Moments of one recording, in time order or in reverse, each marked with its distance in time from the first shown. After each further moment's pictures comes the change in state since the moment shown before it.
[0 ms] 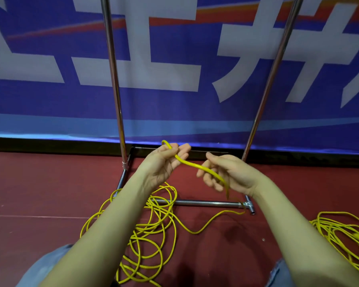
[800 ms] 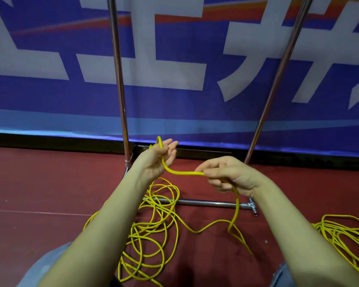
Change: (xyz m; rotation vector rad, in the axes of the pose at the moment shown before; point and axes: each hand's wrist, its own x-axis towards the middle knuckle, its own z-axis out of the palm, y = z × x) left_hand 0.008 0.017 -0.016 -0.063 0.154 -0.060; right_hand 0.005 0.005 0.001 -0.010 -0.053 0.037
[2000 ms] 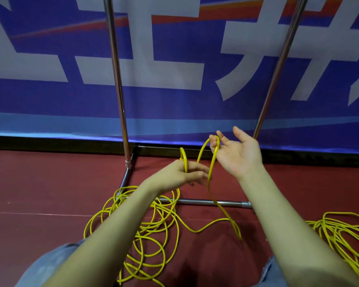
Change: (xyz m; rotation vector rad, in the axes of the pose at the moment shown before) left_hand -0.020 -0.039 0.008 1.195 -0.537 0.139; right_hand 0.021 -0.026 -0.002 1.115 0.480 -0.212
